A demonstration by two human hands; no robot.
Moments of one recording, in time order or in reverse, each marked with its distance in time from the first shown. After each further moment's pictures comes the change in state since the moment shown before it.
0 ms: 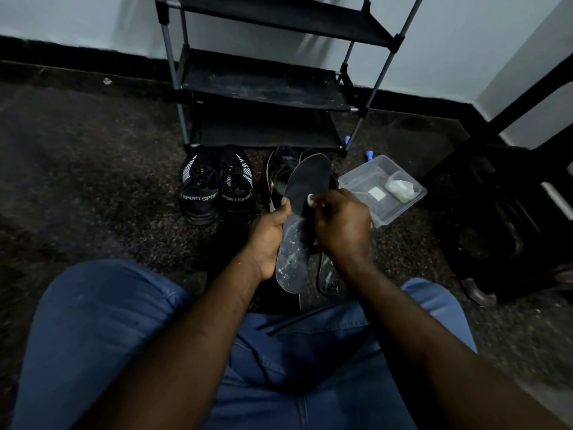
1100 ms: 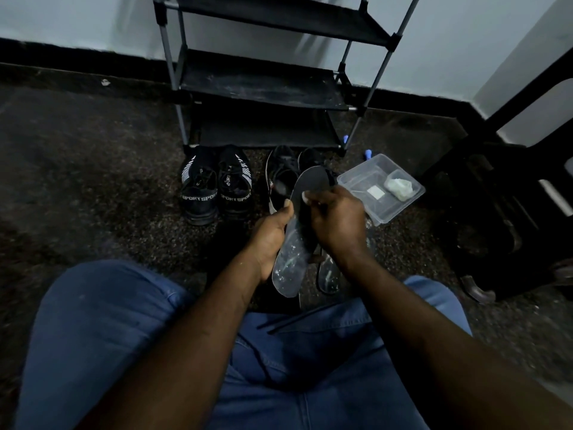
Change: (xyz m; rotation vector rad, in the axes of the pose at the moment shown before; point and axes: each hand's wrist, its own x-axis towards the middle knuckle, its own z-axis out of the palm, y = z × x) left_hand 0.006 -0.005 -0.005 0.051 0.083 0.026; right_hand 0.005 0.000 0.005 -0.016 -0.052 -0.079
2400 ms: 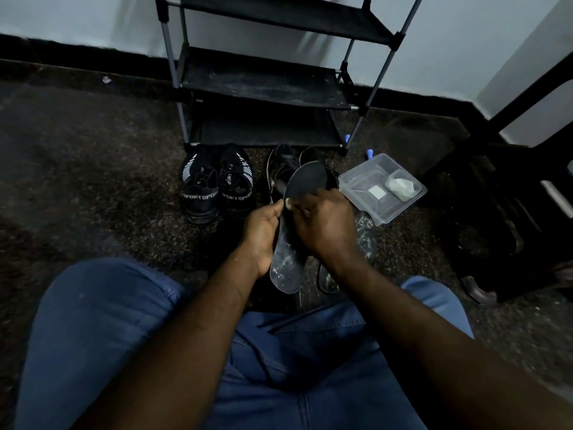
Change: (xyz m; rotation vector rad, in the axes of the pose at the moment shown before) left_hand 0.017 0.005 -0.019 -0.082 -0.046 -0.015; right_hand -0.002 -0.010 0.011 -0.214 -0.087 -0.084
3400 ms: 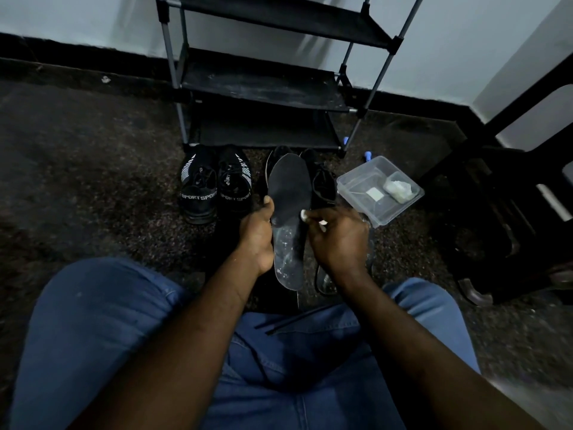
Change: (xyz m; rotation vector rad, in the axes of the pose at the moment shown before) left_hand 0.012 -0.005 -0.009 -0.005 0.209 0.064; right_hand -0.030 0.019 0.002 0.068 0.049 0.198
